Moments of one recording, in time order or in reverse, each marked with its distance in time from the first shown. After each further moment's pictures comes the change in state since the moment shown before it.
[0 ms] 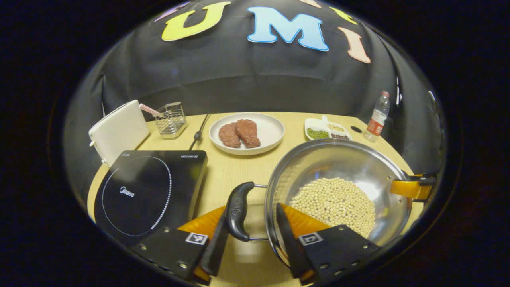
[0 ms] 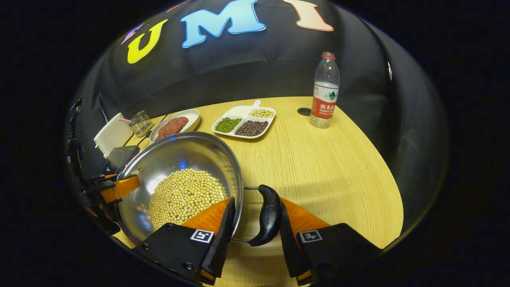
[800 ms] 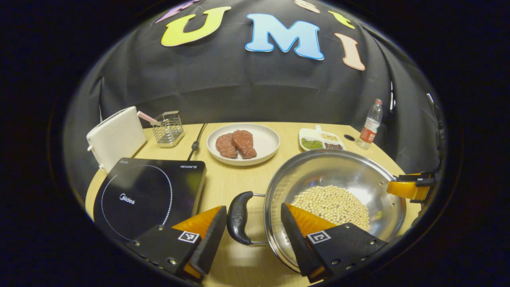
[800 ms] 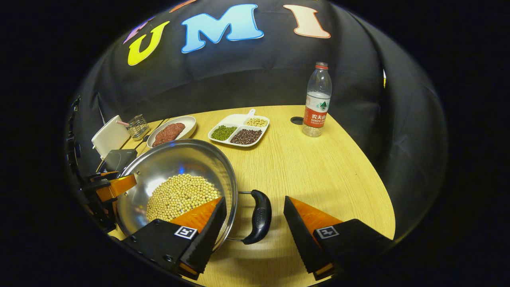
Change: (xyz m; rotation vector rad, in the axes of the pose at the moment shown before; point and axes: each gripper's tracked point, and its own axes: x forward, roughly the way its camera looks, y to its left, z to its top) left arm -0.005 0.001 0.012 -0.002 -0.049 -0.055; right arm -0.007 -0.007 0.010 -0.031 -0.043 -0.025
